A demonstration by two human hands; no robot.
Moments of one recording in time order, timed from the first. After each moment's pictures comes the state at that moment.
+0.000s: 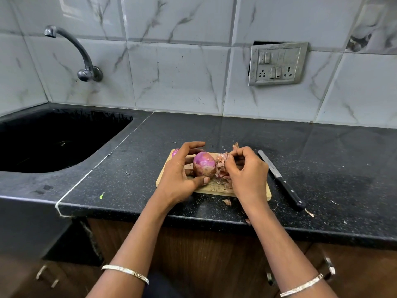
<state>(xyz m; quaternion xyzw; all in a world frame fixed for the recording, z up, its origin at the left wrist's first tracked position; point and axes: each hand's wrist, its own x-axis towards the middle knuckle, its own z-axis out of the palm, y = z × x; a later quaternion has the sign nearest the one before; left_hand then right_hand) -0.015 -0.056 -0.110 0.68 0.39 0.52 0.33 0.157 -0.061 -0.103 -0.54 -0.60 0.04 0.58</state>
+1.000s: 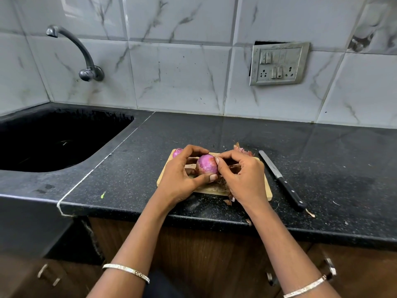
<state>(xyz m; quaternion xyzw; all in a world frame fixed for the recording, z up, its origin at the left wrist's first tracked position) -0.014 -0.058 -0.109 0.69 0.39 0.52 0.32 0.158 -0.068 -0.100 -0.46 -0.68 0.07 0.56</state>
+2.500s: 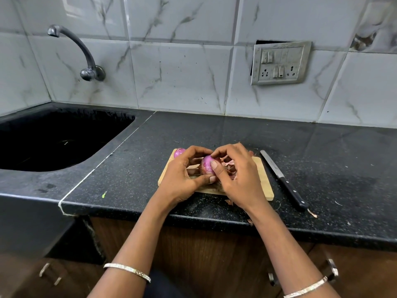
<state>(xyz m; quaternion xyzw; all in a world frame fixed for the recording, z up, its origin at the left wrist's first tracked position) -0.014 -0.055 -0.110 0.69 0.36 0.52 0.35 0.156 -0.069 -0.100 -0.44 -0.74 0.06 0.51</state>
